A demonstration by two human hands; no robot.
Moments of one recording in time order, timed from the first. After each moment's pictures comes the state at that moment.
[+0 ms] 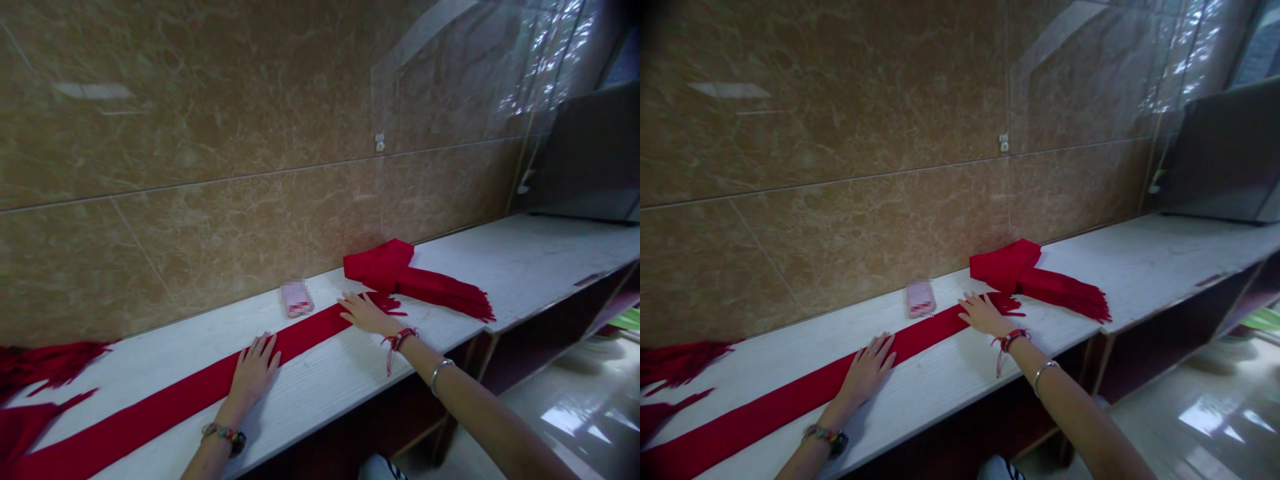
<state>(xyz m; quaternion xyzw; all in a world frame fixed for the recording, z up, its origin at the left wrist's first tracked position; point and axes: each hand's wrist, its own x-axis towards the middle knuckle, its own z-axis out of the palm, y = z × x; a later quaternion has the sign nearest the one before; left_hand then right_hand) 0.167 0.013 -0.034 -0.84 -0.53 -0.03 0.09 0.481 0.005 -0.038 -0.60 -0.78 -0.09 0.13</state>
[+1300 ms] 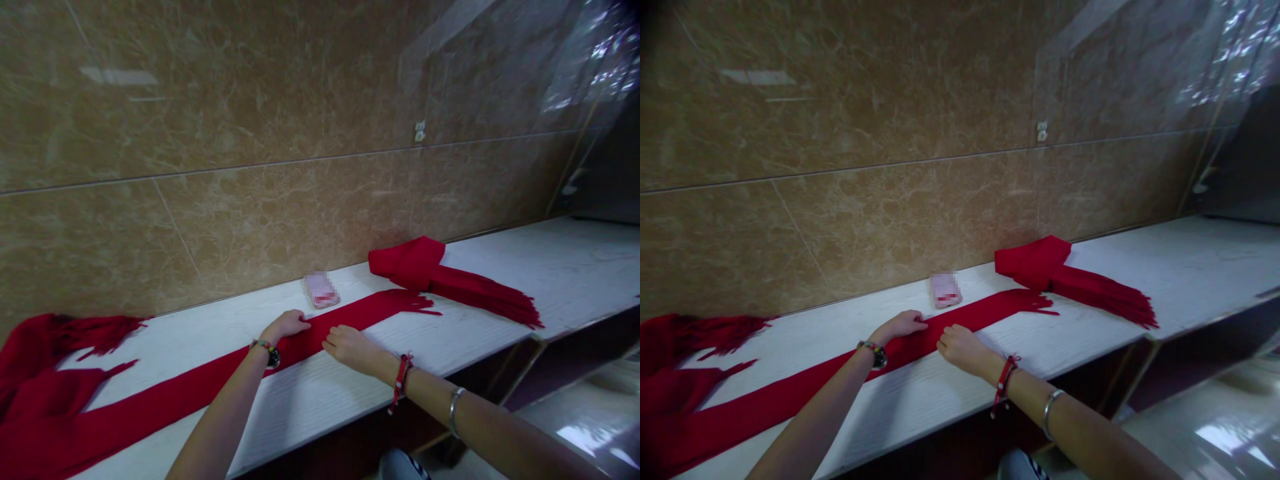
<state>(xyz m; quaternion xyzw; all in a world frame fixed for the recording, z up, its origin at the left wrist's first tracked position) 0.177 0.087 0.004 -0.86 -0.48 0.00 -0.20 0.343 -0.030 -0.026 -0.38 -0.89 -0.22 0.08</state>
